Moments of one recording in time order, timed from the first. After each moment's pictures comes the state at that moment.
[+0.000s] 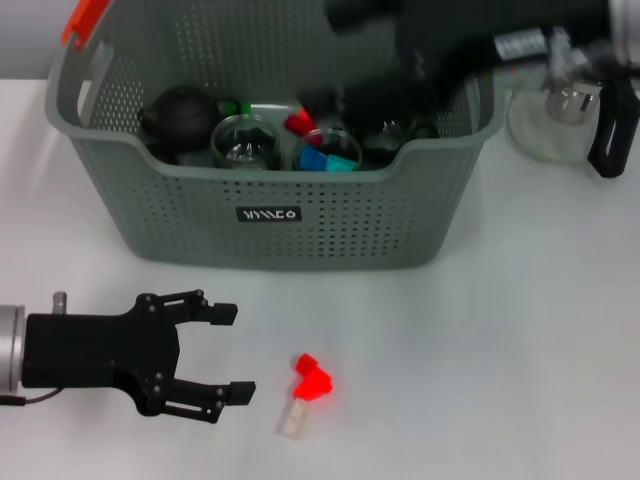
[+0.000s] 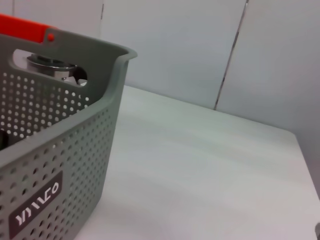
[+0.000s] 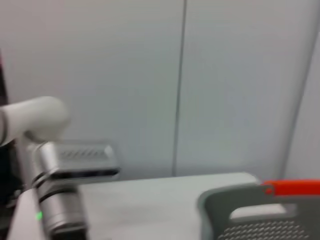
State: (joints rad) left arm -0.37 -2.16 0.62 0.91 2.20 1.84 -1.30; right arm 0.69 2.10 -1.13 -1.52 -1.92 -1.57 2.08
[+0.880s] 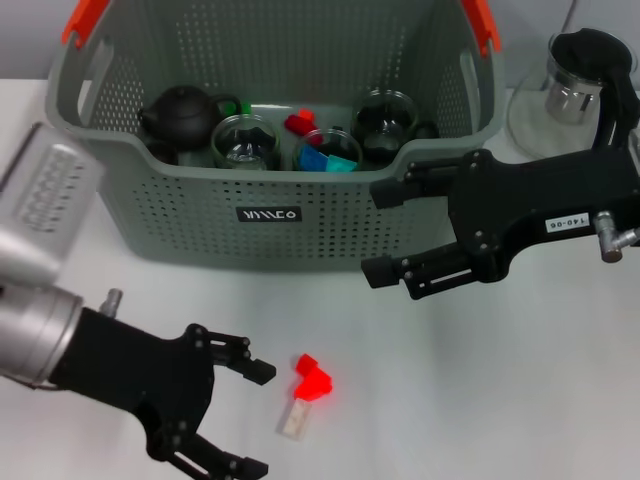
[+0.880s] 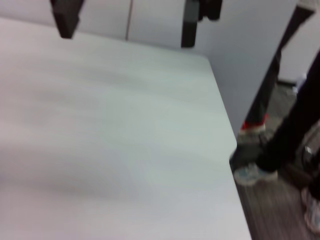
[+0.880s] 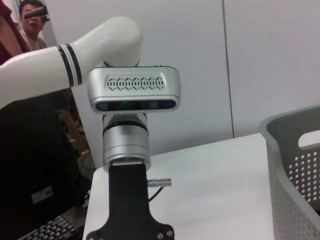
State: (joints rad) left arm -0.41 -2.17 0.94 1.22 2.27 1.96 -1.49; right arm 0.53 2.09 -1.12 -1.24 -1.83 -1.70 1.86
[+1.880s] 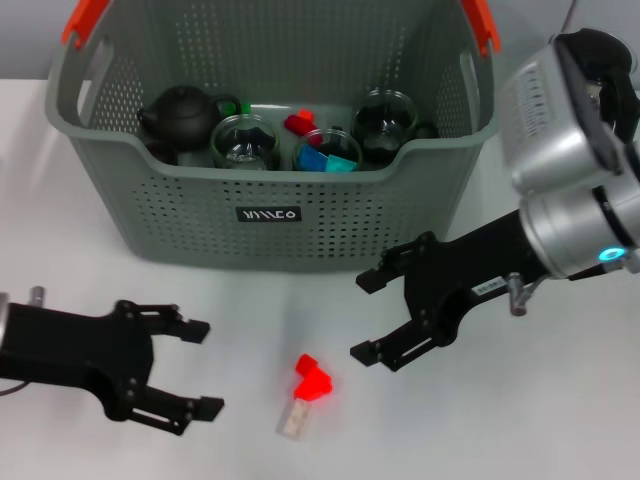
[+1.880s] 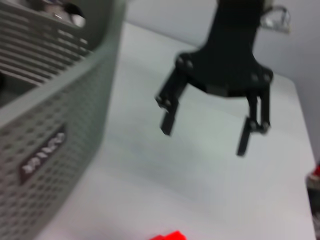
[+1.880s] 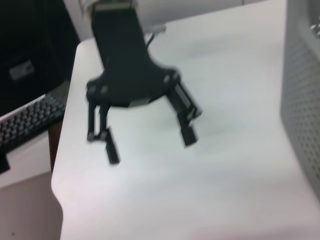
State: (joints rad) left arm -0.38 -2.15 0.69 1.13 2.31 1.90 -1.49; right arm 0.68 2.10 -1.31 -1.05 -2.12 -1.55 1.85
